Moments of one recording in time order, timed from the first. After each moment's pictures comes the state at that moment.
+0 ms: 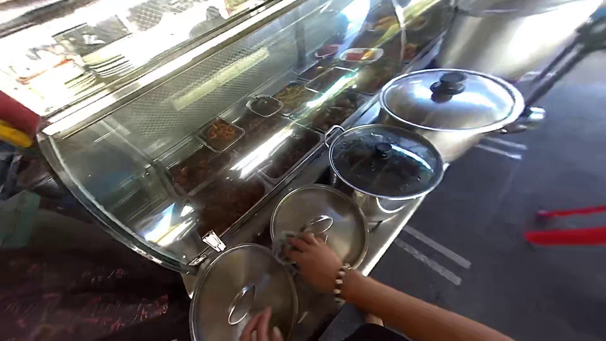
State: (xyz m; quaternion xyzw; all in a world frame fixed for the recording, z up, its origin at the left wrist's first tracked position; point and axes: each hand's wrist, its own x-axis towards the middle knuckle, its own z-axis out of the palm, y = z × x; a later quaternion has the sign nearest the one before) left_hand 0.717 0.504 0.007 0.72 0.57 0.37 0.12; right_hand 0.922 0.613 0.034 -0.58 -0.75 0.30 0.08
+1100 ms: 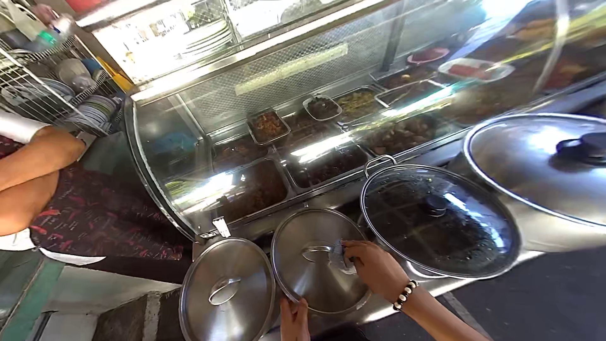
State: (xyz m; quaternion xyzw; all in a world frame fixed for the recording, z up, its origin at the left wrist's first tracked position) left_hand 0.874 0.542 -0.023 0.27 0.69 0.42 0.53; right_hand 1.069 0.659 0.049 -0.60 -0.72 0.36 0.02
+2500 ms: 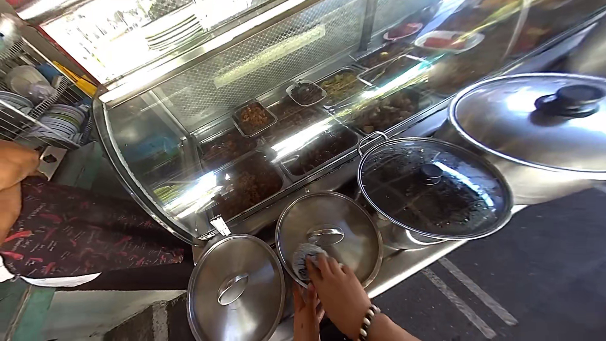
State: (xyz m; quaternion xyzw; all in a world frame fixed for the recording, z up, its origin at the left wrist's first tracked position) left_hand 0.859 0.540 -0.026 0.22 0.61 0.41 0.64; right_hand 0.957 0.582 0.035 -0.58 -0.78 0.25 -0.03
